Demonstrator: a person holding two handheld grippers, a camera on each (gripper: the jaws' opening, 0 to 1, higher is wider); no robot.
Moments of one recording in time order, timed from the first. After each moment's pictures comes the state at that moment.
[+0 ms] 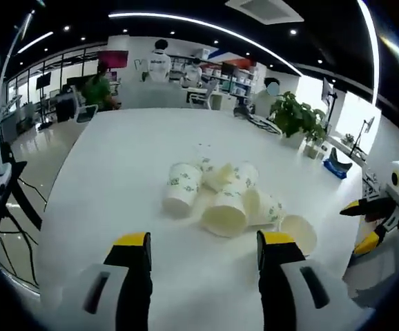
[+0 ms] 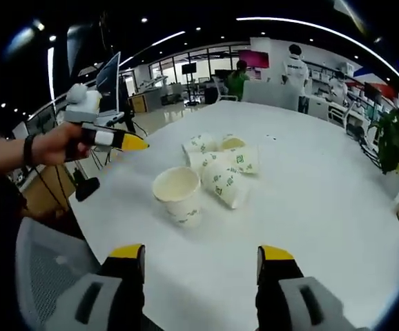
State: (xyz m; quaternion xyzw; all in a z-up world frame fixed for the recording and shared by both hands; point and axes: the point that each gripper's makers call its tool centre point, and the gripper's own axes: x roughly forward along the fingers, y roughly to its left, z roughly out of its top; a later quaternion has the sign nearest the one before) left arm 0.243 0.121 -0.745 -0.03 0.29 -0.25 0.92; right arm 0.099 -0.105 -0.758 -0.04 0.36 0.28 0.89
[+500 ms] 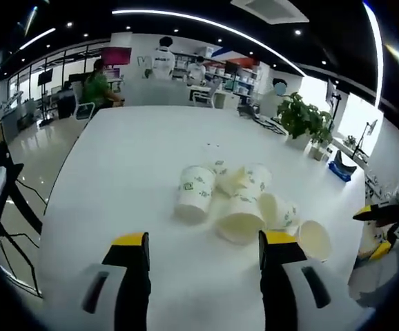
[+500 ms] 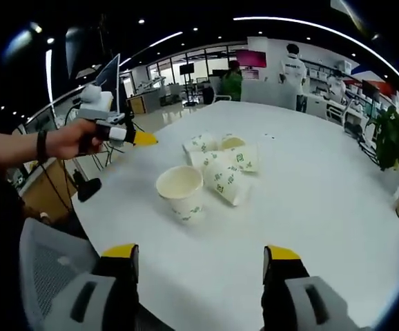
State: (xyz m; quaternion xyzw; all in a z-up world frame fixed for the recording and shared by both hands) left arm 0.264 0.123 -0.751 -0.03 0.30 -0.25 0.92; right arm 0.090 -0.104 -0.757 -0.05 0.36 0.28 0.89
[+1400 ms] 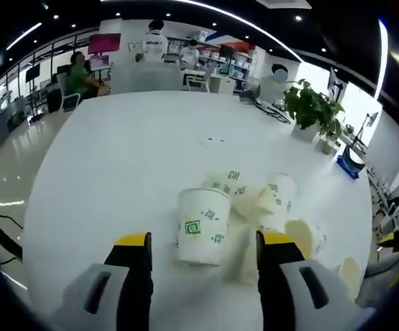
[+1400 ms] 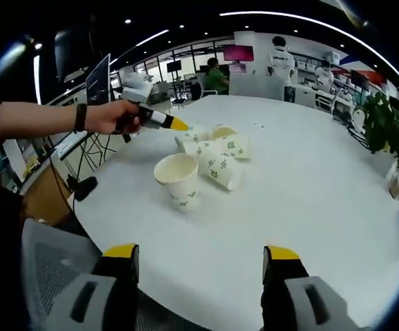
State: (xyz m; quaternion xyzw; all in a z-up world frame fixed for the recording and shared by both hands) left arm 0.370 0.086 -0.787 -0.01 0.35 -0.27 0.90; right arm 0.070 -0.116 -0.763 -0.02 0.38 0.24 0.89
